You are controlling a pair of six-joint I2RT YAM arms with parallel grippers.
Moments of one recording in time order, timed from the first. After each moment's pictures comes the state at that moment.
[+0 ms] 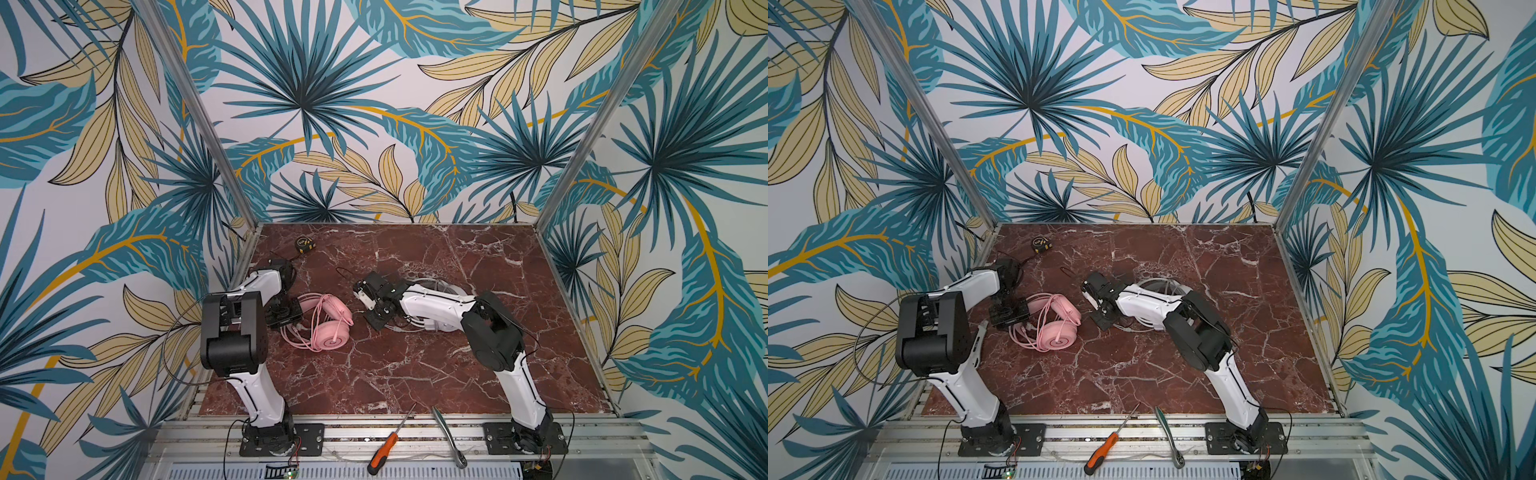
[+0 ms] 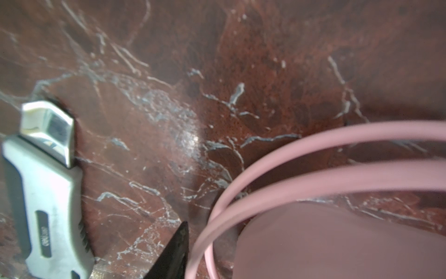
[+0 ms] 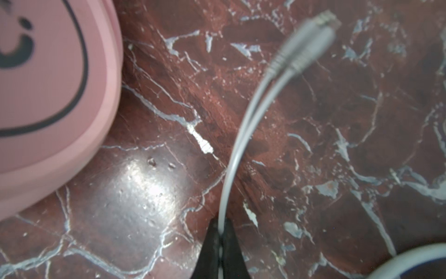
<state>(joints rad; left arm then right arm) 0.13 1.82 1.16 -0.93 -0.10 -0.40 0.84 2.19 1.63 -0.58 0.06 0.06</state>
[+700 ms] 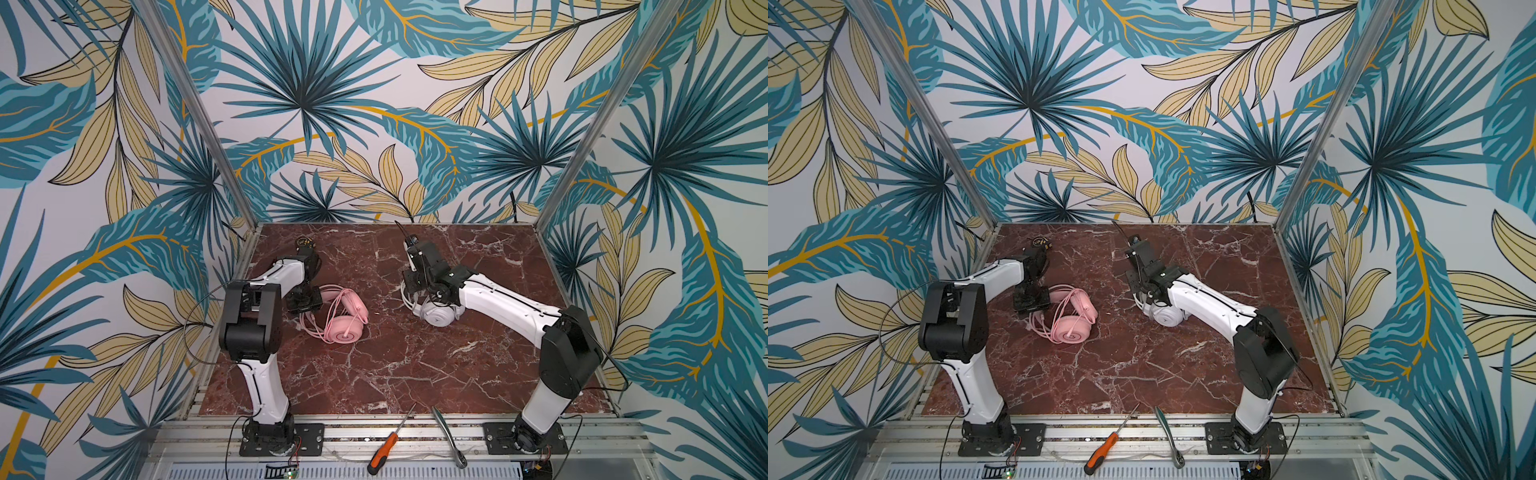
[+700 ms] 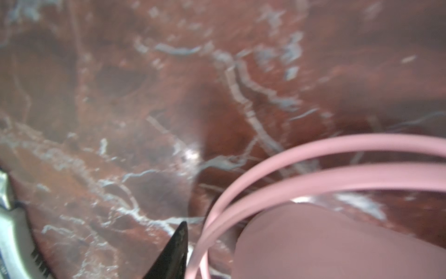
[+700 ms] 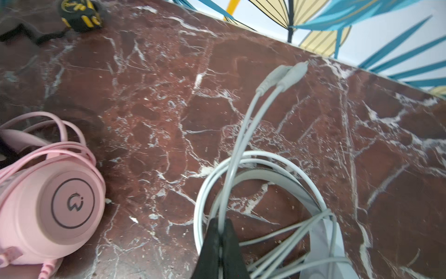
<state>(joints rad) -0.07 1.95 1.35 -0.93 -0.10 -0.44 0.64 1.75 1.40 -0.46 0.30 0.21</state>
